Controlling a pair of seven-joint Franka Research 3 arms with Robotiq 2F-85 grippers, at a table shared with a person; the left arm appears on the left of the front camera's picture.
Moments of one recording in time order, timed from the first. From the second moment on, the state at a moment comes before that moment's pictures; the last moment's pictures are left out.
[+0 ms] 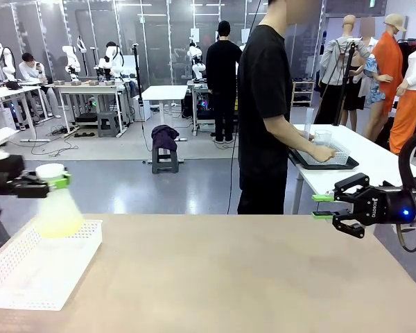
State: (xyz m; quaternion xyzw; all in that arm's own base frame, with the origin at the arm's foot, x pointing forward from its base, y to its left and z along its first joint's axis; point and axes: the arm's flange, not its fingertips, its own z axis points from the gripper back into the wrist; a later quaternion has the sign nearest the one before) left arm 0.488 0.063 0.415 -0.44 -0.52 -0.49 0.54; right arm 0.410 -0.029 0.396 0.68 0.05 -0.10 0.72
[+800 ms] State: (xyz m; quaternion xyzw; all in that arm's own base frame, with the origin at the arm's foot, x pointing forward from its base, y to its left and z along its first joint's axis) left arm 0.467 0.115 0.349 -0.44 -0.54 -0.48 0.54; right arm 0.410 -0.029 0.396 0.68 0.05 -0.10 0.72
